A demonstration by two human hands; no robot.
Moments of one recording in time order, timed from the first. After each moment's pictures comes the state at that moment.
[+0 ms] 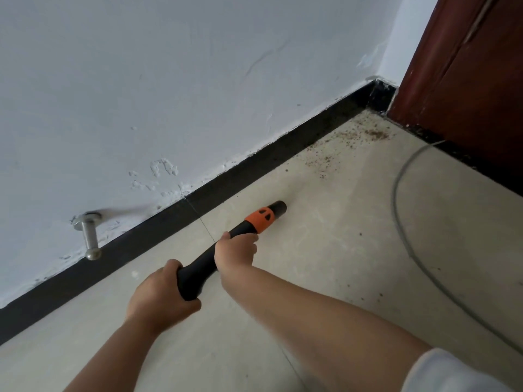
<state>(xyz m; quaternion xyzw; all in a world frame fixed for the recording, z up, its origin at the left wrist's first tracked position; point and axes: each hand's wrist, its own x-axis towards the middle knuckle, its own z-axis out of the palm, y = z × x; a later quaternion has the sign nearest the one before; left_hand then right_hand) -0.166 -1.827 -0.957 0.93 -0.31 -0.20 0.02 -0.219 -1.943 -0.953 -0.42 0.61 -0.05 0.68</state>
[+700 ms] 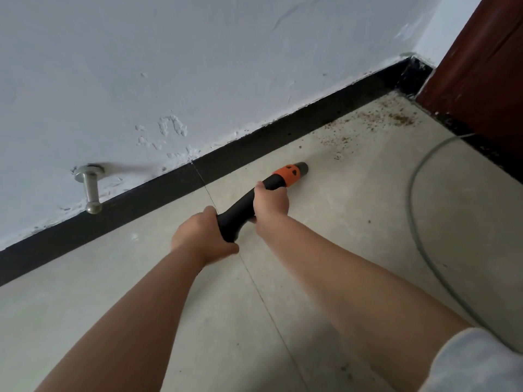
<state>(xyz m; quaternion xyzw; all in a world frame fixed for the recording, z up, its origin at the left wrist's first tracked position) -0.185 -1.887 -0.961 0.93 -0.30 -0.23 0.02 -0.230 -1.990 -0.964 -0.42 0.59 -0.10 0.68</state>
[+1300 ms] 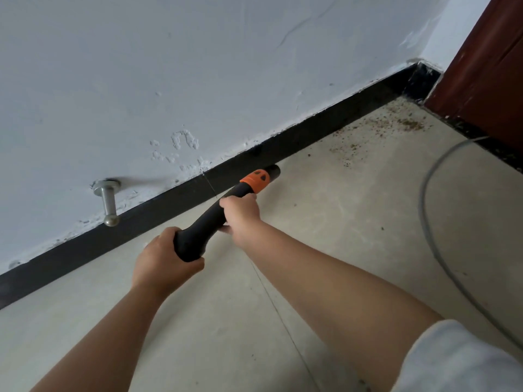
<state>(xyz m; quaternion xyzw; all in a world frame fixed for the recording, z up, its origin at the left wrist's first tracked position) -0.160 -1.824 -0.954 0.95 -0.22 -0.16 0.15 -0.193 -1.958 -0.950 -0.41 0.51 -0.03 0.75</state>
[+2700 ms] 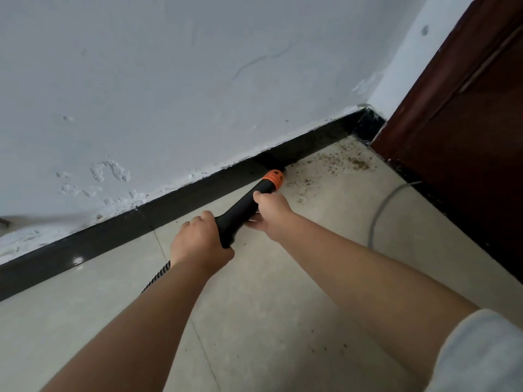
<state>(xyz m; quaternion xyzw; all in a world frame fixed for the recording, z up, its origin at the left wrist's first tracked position) -0.177 -1.992 -0.976 0.93 -0.33 -0.16 0.06 -0.222 -2.110 -0.963 -0.39 0.57 -0.06 0.72</state>
